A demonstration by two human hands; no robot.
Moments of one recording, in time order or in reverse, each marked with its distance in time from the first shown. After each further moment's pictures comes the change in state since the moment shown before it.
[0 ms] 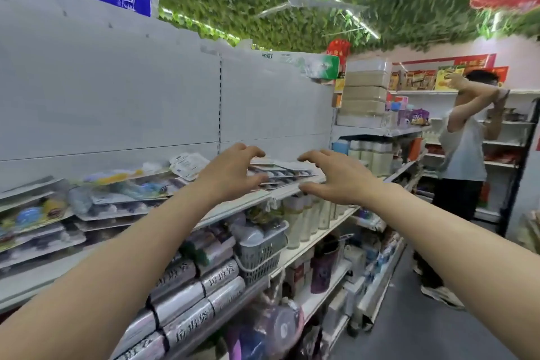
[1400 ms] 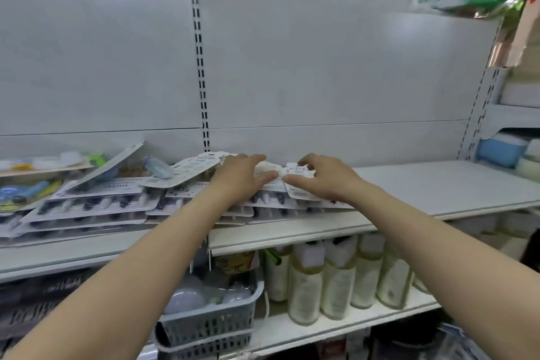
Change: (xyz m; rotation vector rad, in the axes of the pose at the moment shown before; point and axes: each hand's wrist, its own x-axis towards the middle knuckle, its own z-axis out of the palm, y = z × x) left_hand 0.289 -0.076 0.254 0.279 -0.012 -0.708; right_hand 0.334 0.260 0.241 0.513 -0.271 -0.239
